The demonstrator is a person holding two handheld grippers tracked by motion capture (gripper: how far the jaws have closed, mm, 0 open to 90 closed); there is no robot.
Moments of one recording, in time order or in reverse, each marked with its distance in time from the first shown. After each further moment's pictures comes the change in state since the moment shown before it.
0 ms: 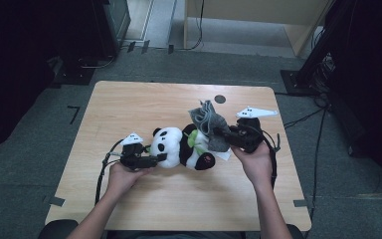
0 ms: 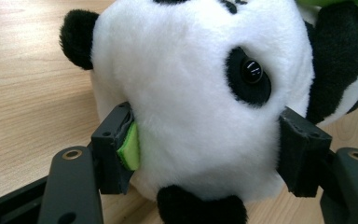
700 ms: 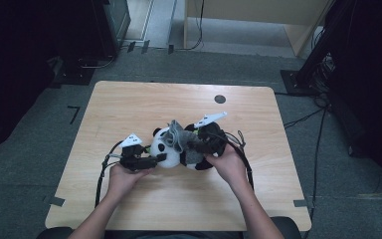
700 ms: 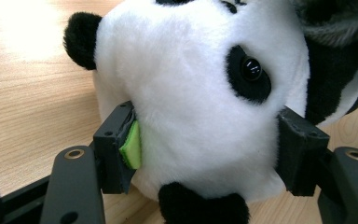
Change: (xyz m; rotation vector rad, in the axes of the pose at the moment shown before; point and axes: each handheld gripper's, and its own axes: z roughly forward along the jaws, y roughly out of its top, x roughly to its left) left arm 0.000 -0.006 0.000 -0.041 0.002 0.005; right arm 0.039 -0.002 0.079 0.269 0.040 -0.179
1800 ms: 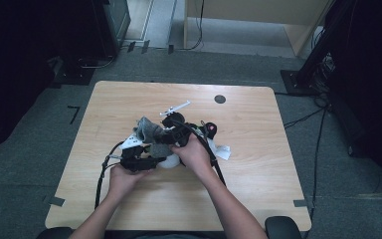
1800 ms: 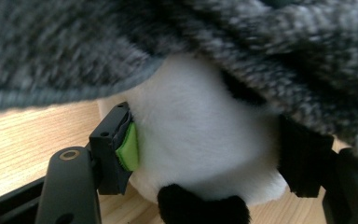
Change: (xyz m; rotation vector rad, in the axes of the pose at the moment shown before) left arm -0.002 -0.002 0.000 -0.021 0.016 0.033; right arm 0.034 0.059 0.076 0.043 0.114 0.106
